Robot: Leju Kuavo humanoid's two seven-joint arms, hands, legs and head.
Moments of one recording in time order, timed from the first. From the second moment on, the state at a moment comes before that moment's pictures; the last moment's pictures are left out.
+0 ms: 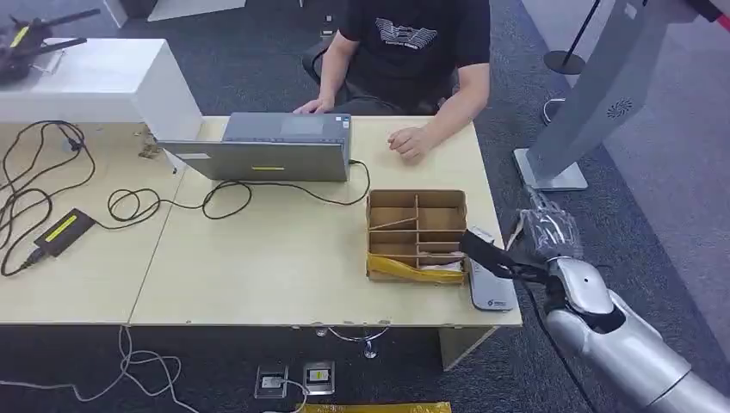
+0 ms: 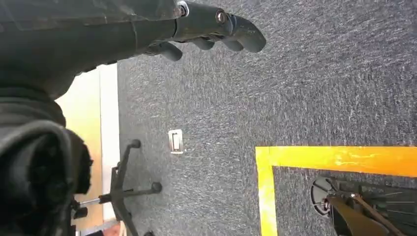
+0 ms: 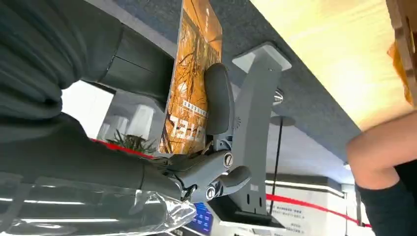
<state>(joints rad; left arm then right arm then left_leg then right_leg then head) -0.12 0.08 -1.28 -0.22 1.11 0.44 0.10 -0.58 -0.59 0.79 -1.38 0.81 -0.24 0.53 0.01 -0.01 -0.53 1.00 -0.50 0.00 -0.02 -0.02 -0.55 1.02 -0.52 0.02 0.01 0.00</state>
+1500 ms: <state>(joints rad) -0.12 0.08 -1.28 -0.22 1.08 0.43 0.06 -0.52 -0.51 0.75 -1.17 0.80 -0.27 0.45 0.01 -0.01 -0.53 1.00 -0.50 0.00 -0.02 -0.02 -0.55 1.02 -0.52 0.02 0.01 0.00</state>
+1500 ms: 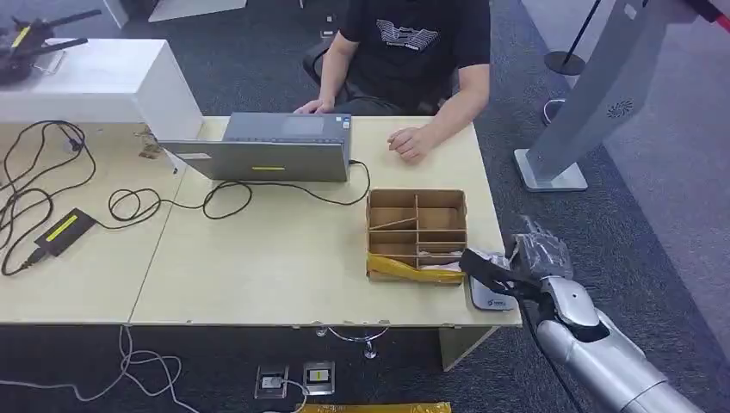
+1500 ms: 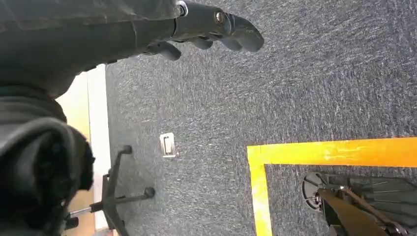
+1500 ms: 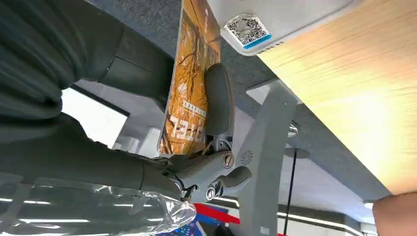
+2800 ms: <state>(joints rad) -0.12 0.09 -1.28 -0.22 1.07 0.43 0.06 -0.60 -0.50 0.69 -1.17 0.50 -0.30 0.43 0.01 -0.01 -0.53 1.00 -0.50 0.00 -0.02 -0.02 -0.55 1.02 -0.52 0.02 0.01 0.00</state>
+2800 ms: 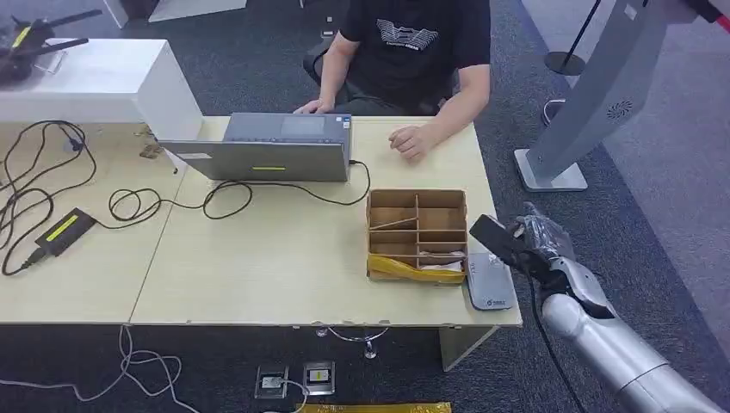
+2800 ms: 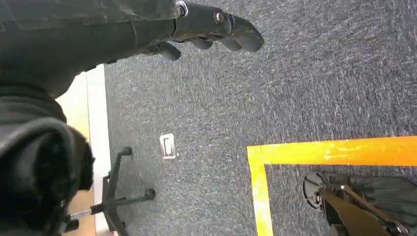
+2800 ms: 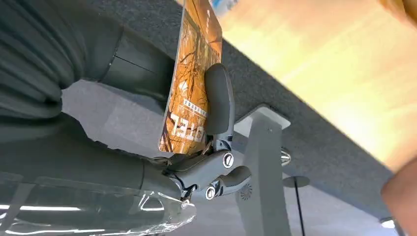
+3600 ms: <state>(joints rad) -0.13 0.10 -1.28 -0.22 1.05 0.40 0.07 -0.72 -0.47 0.78 -1.42 0.70 -0.17 0.50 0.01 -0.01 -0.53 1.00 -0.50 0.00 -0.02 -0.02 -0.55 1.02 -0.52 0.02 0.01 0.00</state>
